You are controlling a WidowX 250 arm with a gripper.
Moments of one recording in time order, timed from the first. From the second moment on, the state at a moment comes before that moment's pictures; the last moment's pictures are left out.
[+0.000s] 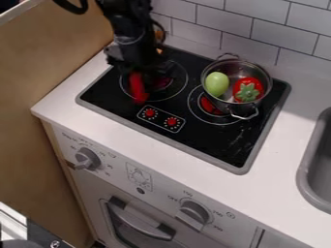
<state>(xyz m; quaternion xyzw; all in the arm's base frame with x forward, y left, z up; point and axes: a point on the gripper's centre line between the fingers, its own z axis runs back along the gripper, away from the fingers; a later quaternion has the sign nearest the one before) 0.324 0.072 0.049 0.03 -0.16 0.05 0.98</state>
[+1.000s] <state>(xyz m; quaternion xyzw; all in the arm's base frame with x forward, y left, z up) 0.267 0.000 0.106 0.00 -0.11 0.02 0.99</state>
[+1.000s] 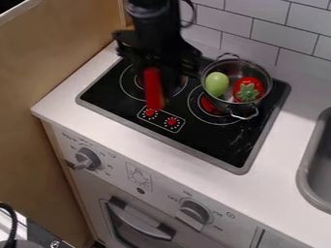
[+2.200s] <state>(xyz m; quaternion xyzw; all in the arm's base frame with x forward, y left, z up) 0.257 -0.056 0.039 -0.02 -0.20 0.01 0.98</state>
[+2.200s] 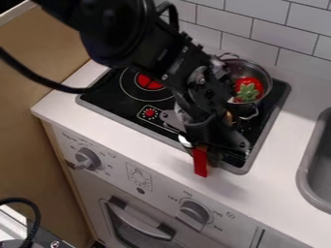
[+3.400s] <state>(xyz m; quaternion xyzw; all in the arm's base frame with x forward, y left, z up) 0.262 -0.043 0.041 -0.01 -0.17 0.02 0.99</state>
